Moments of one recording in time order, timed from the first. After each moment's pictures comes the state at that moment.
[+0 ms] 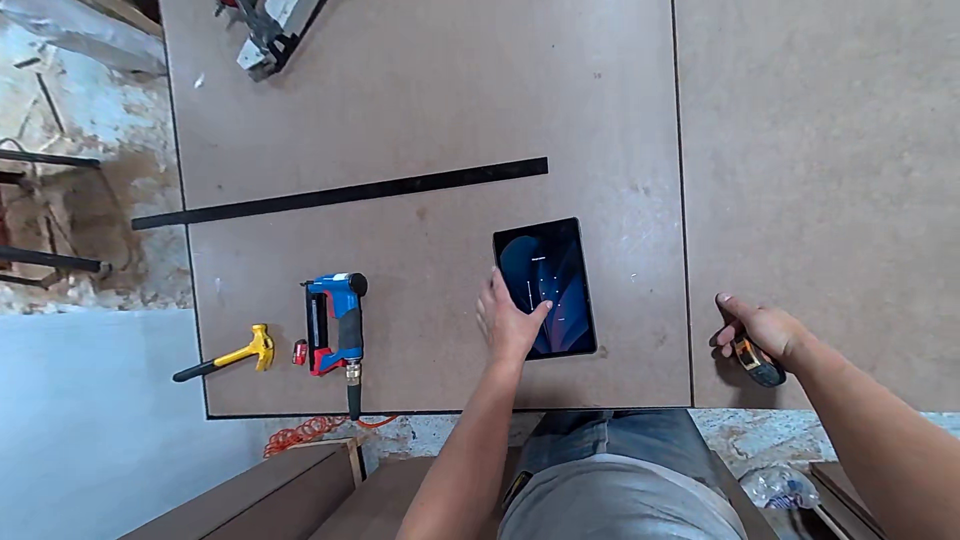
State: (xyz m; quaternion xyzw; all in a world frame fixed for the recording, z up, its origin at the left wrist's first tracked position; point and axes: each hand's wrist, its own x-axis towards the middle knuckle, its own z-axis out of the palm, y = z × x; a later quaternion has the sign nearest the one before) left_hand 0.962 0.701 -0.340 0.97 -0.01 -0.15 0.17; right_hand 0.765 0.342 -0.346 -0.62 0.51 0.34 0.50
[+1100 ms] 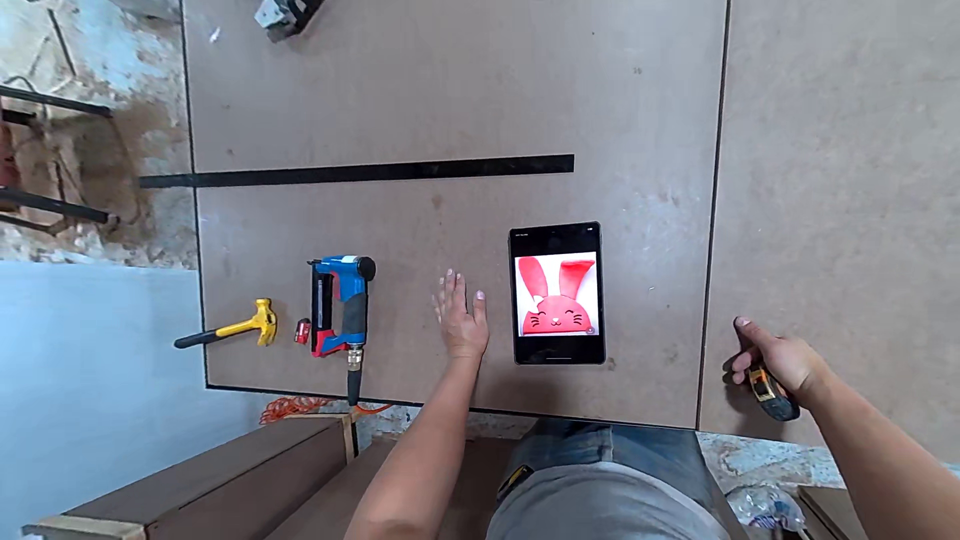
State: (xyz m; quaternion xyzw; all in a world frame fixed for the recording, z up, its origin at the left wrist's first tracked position) left_hand 0.998 0.812 -0.399 0.98 -0.08 -0.02 0.19; right_hand 0.764 0.342 -0.352 -0.59 0.54 0.31 0.51
